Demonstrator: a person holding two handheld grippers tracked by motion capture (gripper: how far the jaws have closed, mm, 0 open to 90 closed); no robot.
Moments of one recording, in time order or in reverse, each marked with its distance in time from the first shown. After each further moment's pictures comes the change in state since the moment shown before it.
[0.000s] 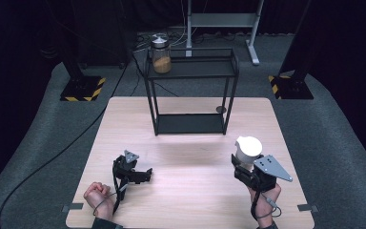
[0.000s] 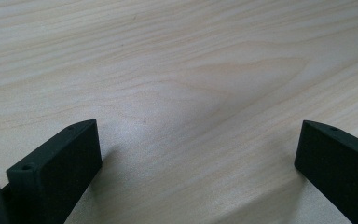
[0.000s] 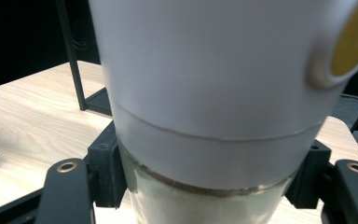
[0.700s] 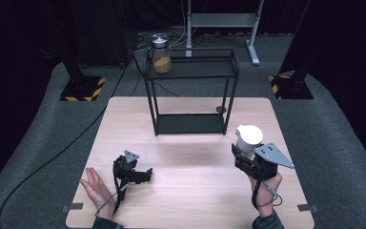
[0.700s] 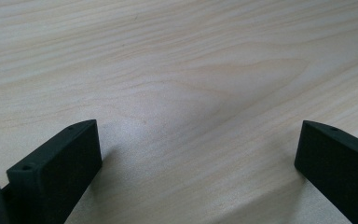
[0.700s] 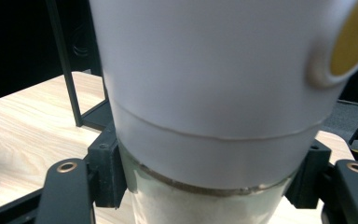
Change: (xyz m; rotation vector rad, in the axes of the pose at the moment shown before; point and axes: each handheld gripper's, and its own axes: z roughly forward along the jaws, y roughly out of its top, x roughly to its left) left arm -0.003 0.000 0.000 0.000 0.011 -0.008; right arm -0.010 0.024 0.014 -0.016 0.008 -0.005
